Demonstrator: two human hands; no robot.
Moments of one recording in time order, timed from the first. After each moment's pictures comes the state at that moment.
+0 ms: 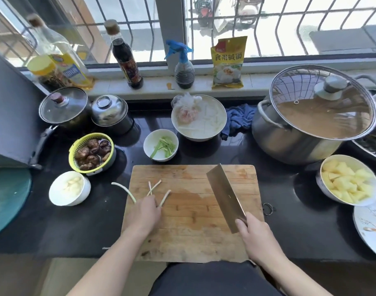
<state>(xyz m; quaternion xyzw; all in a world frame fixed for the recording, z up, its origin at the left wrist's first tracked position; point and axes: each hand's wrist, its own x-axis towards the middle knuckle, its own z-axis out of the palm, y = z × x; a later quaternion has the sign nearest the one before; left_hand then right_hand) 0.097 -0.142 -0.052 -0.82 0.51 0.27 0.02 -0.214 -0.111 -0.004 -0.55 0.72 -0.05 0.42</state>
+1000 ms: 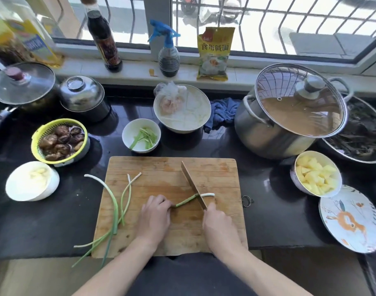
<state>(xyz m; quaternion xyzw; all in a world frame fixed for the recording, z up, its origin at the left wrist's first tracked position) 0.024 -0.112 -0.070 -0.68 0.67 0.25 -0.13 -0.164 -0.111 -0.023 -0.65 0.71 0.08 0.27</state>
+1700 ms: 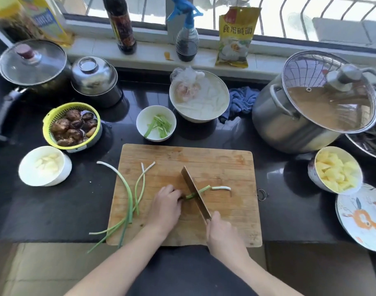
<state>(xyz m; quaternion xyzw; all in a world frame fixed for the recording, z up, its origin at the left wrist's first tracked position) 0.041 -0.117 -0.079 -0.67 0.66 0.28 -0.16 -0.135 -0.075 -0.015 -0.66 0.67 0.08 0.33</state>
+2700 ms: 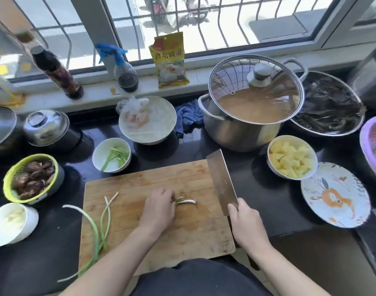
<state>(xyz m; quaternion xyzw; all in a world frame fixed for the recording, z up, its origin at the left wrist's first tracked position) -0.039 -0.176 -0.052 -0.62 0.75 0.23 -0.07 -0.281 -0.114 -0.001 -0.47 0.79 -0.14 0.37</state>
